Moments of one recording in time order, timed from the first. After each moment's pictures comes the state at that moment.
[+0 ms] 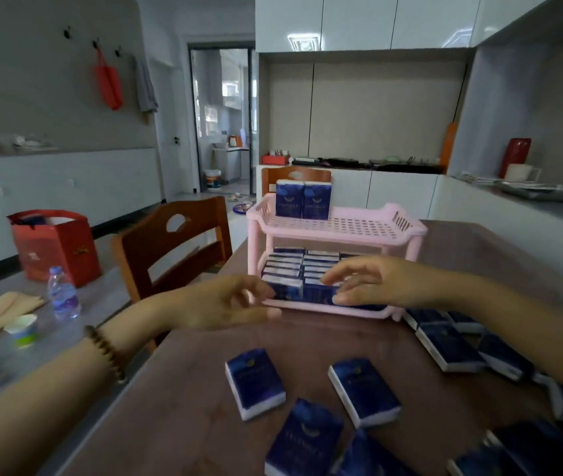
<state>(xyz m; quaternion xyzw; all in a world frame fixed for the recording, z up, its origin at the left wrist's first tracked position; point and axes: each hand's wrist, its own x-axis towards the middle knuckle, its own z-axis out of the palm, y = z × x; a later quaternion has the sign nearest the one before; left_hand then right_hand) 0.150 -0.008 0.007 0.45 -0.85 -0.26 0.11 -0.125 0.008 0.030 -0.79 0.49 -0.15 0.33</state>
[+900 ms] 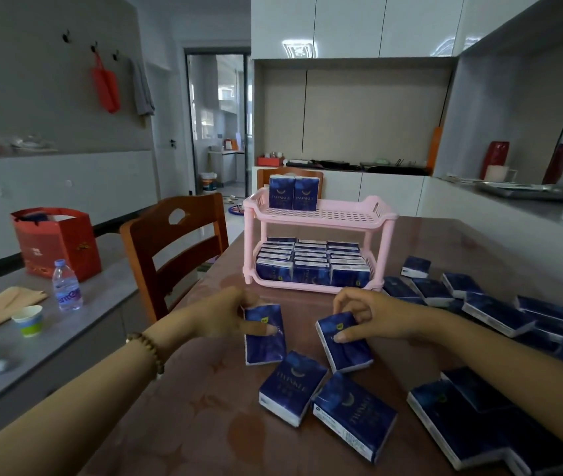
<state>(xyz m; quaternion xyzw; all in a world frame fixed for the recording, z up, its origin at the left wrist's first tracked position) 0.134 0.019 -0.040 0.46 -0.83 -0.28 0.14 -0.145 0.044 -0.045 -0.74 0.49 -0.19 0.41</state>
